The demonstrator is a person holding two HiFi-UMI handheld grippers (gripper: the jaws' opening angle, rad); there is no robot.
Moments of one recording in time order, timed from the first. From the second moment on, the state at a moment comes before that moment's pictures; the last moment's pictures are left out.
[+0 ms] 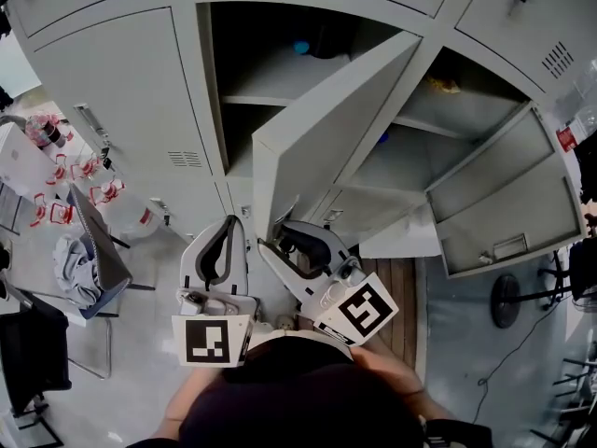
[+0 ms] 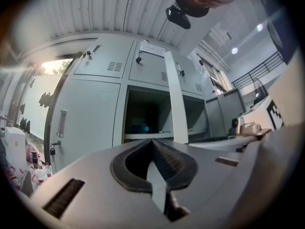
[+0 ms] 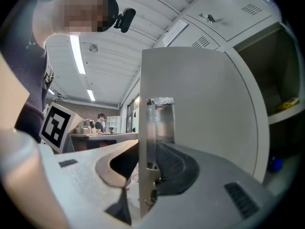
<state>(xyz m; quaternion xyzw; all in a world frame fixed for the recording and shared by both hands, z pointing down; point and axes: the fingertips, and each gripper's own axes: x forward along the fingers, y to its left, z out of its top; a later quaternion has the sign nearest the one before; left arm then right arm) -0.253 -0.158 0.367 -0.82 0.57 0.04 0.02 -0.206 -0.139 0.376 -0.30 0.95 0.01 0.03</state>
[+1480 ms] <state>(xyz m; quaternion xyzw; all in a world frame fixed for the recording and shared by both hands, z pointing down) -0.312 -0.211 0.387 -0.84 0.54 0.04 0.02 -0.259 -0.216 0.375 -0.43 0.90 0.05 0.04</state>
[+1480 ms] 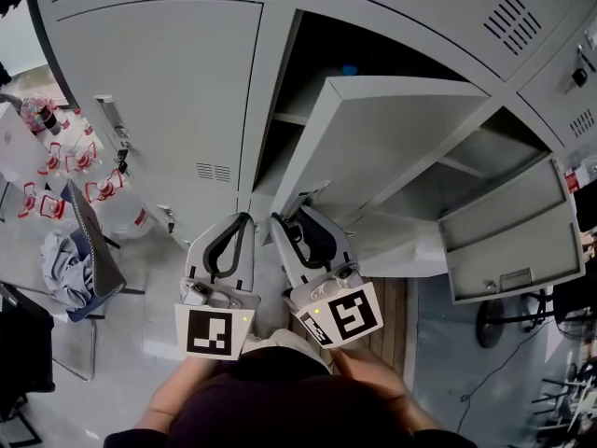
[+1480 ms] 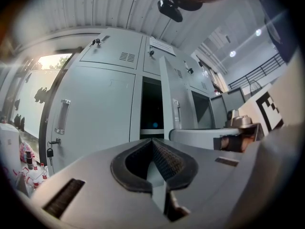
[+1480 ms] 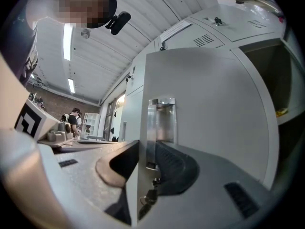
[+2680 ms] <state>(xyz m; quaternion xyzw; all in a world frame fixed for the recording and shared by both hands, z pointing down) -0.343 -0.242 0.387 -0.83 0.55 0.05 0.03 -0.278 -0.277 0.377 -0.47 0.88 0.04 0.04</state>
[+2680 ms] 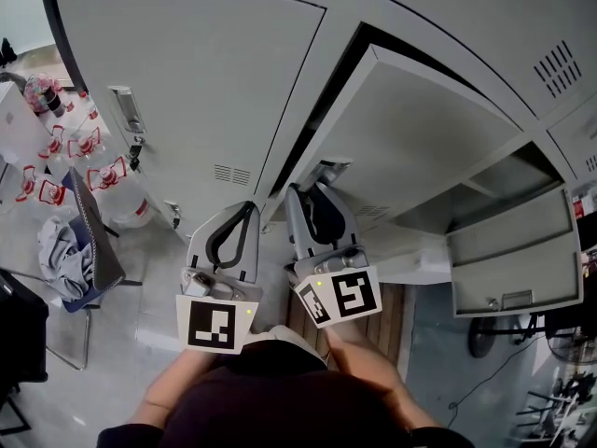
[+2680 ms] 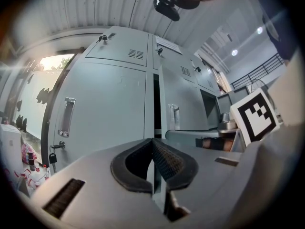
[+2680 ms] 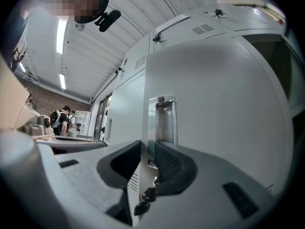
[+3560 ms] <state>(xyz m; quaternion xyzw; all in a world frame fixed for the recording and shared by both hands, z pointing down) -0.344 -0.261 0.390 -0.83 0.55 0.05 0.02 -0.281 -0.301 0.376 -0.48 0.87 0.05 0.03</state>
